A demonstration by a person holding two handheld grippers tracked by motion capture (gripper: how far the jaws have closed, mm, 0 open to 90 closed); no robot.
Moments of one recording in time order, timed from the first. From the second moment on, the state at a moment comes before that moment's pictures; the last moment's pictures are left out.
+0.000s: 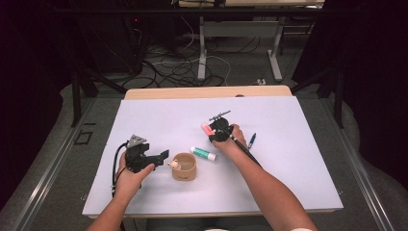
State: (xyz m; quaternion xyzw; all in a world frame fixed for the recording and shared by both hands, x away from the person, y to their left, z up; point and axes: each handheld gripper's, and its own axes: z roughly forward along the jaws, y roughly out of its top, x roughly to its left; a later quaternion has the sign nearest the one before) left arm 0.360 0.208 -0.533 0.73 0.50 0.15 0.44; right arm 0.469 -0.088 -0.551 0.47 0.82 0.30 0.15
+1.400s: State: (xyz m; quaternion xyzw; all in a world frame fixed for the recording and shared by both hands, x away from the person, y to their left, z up) left arm 0.359 0.210 -0.526 0.73 0.49 0.15 0.44; right arm 0.413 -0.124 -0.499 0.36 0.84 0.35 0.21
